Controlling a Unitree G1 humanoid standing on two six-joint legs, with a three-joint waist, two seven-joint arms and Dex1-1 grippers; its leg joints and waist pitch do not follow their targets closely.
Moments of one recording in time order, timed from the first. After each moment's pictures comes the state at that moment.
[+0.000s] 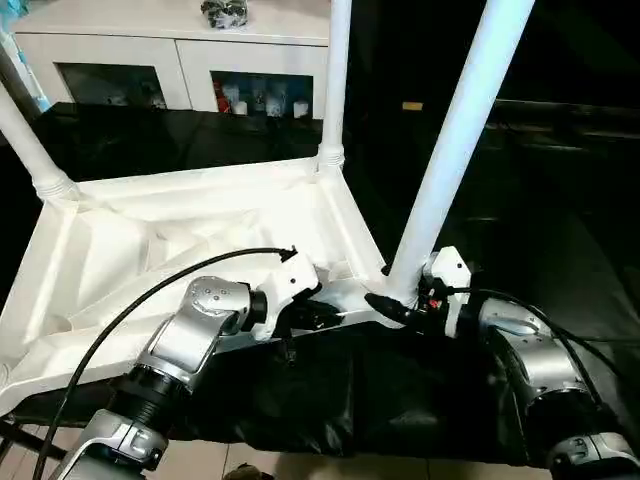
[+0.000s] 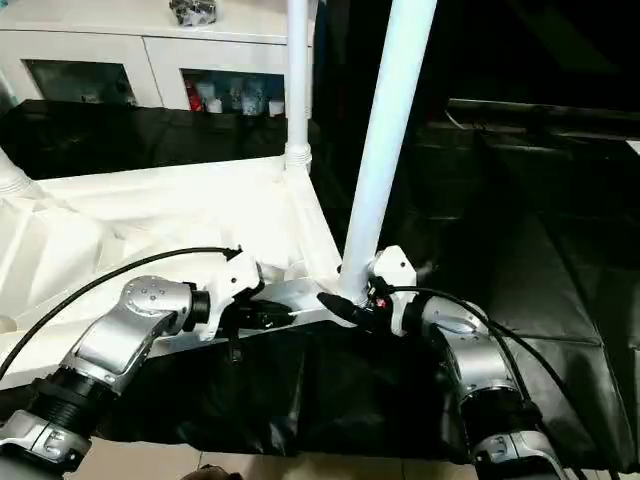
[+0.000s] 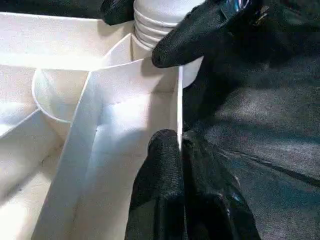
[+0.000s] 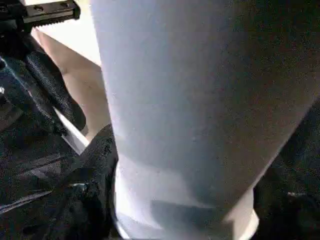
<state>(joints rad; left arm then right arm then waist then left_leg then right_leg) -0.45 0.30 -0.30 0.31 -0.01 0.32 -1.06 -0.39 -0.30 0.09 0.60 0.14 -0.08 0.93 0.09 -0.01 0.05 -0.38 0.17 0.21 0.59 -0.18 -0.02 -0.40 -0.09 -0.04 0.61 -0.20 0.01</state>
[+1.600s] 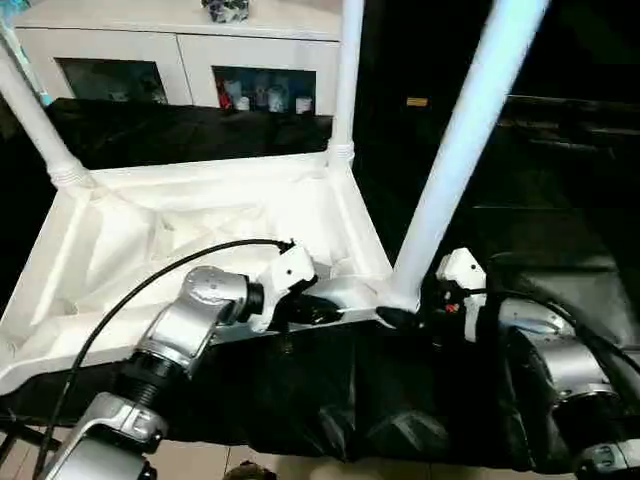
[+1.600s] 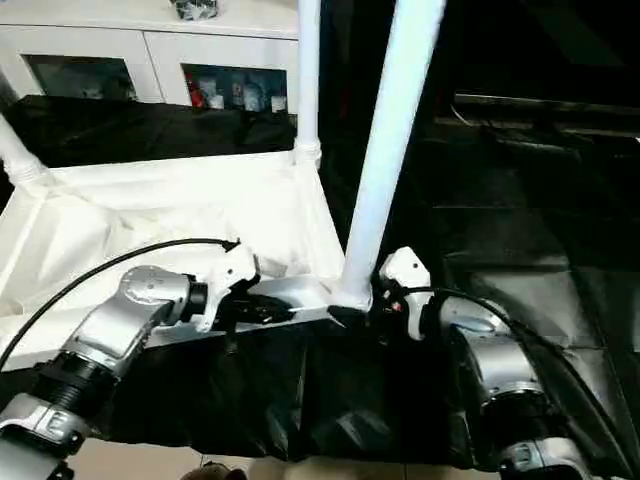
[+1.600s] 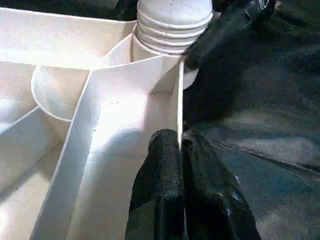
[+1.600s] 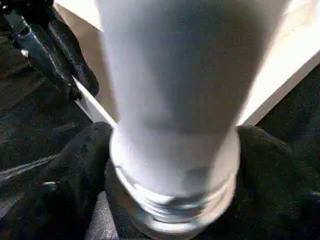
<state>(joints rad) -0.51 0.32 -0.30 0.40 -0.04 0.26 -1.15 -0.36 -0.40 0.11 0.50 0.17 0.02 1.04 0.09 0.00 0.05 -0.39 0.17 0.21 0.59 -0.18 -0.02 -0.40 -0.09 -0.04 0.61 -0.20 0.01</state>
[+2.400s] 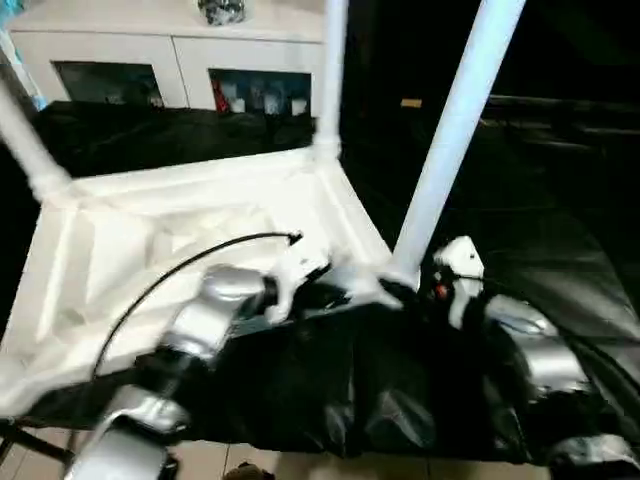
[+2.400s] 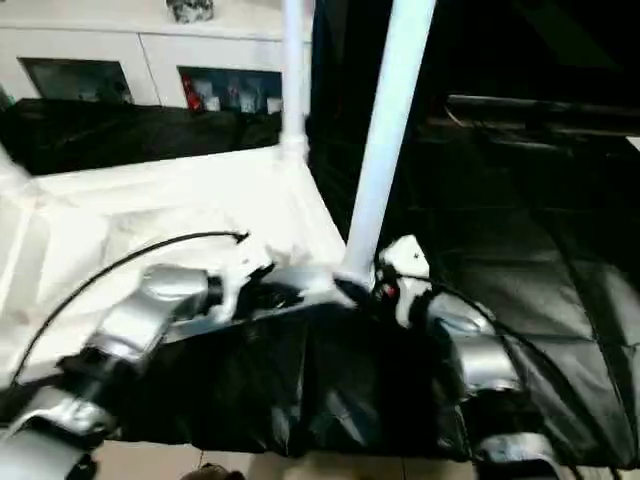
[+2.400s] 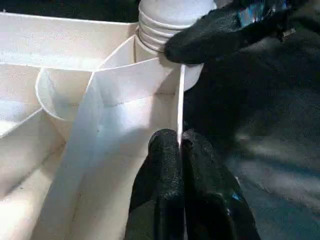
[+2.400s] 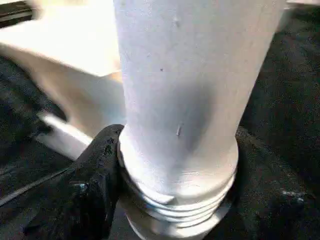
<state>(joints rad) -0.56 0.19 -0.28 0.48 0.01 0.30 -0.92 -0.39 -0.26 0.04 0.58 0.13 -0.01 0.72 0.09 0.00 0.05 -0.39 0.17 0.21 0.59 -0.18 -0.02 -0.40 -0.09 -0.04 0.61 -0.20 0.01</state>
